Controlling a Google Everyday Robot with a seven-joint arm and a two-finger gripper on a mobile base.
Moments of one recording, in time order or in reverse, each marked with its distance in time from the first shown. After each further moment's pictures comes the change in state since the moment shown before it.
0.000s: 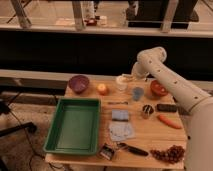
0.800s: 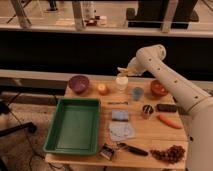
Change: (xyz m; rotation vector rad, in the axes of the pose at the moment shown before) arm -0.028 -0.023 0.001 0.080 -0.079 -0.006
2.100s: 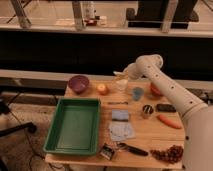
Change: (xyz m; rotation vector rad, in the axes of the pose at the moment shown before) arm -0.012 0.010 0.047 0.045 -0.100 -0.066
